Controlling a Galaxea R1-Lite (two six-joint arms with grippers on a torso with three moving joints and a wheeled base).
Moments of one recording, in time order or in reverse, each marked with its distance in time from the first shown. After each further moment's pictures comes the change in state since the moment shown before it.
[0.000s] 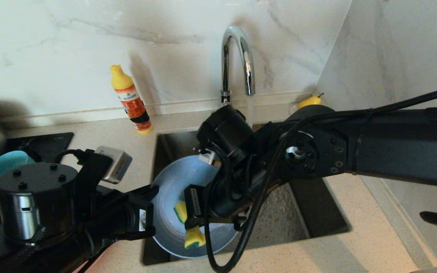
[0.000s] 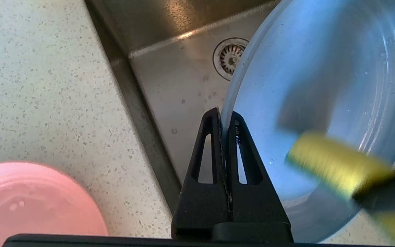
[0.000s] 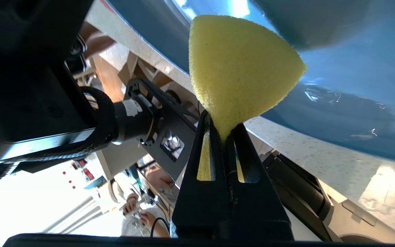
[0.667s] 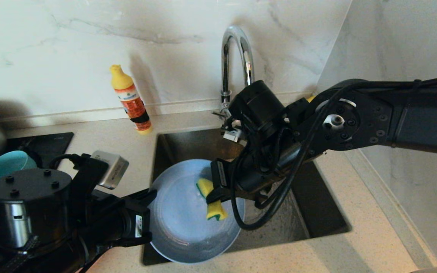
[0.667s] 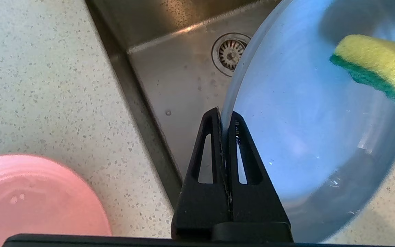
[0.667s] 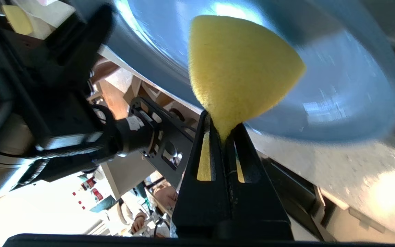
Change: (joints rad) left arm -0.006 -0.023 0.026 0.001 -0.004 0.000; right arm -0.098 -0.072 0.004 0.040 0.000 0.001
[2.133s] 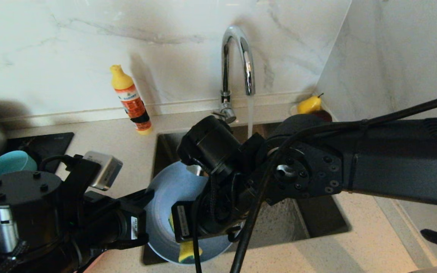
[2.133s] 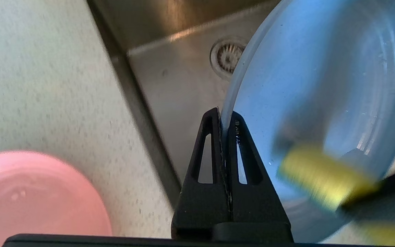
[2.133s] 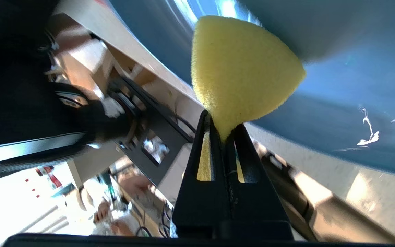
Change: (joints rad) left arm 0.001 -0.024 0.019 -0.003 -0.003 -0.012; right arm 0.170 0.074 0.001 -0.040 -0.123 -0.028
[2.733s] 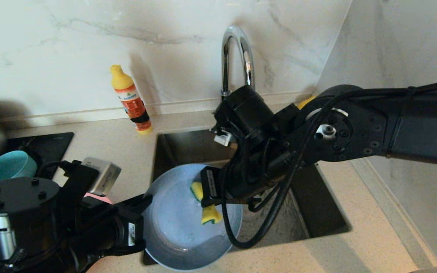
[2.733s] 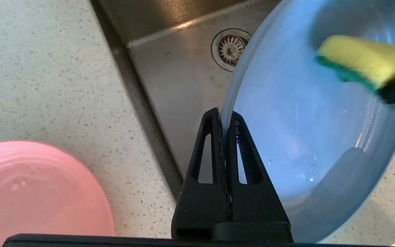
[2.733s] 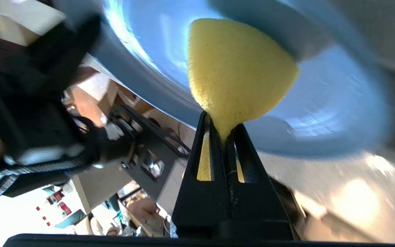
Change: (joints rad) left arm -0.001 -0.012 0.024 0.000 -0.001 -0.004; right arm -0.114 -0.066 0.000 0.025 0.001 -0.008
